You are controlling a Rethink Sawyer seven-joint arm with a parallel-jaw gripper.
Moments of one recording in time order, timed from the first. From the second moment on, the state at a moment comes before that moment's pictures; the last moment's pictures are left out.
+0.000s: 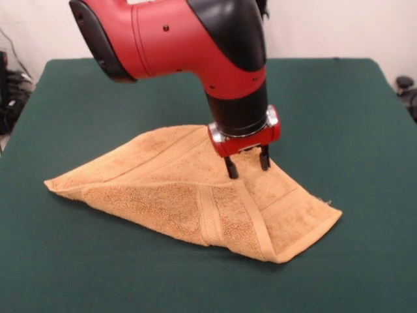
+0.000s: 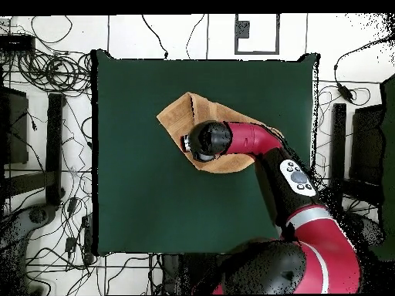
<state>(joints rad) -0.49 -0.33 0.46 1.41 -0.41 0.72 1.57</state>
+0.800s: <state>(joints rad) -0.42 -0.38 0.41 1.46 -0.54 0.60 1.57</state>
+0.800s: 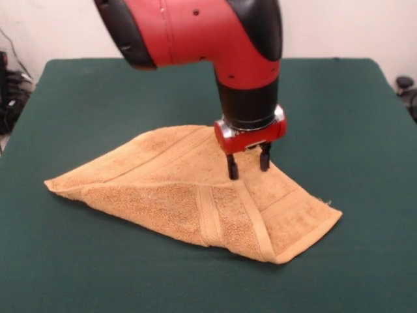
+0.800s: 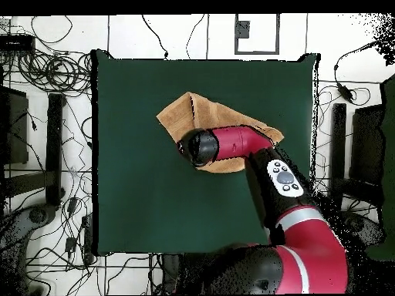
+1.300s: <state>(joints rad) -0.39 -0.41 0.36 1.47 -0.56 0.46 1.57</state>
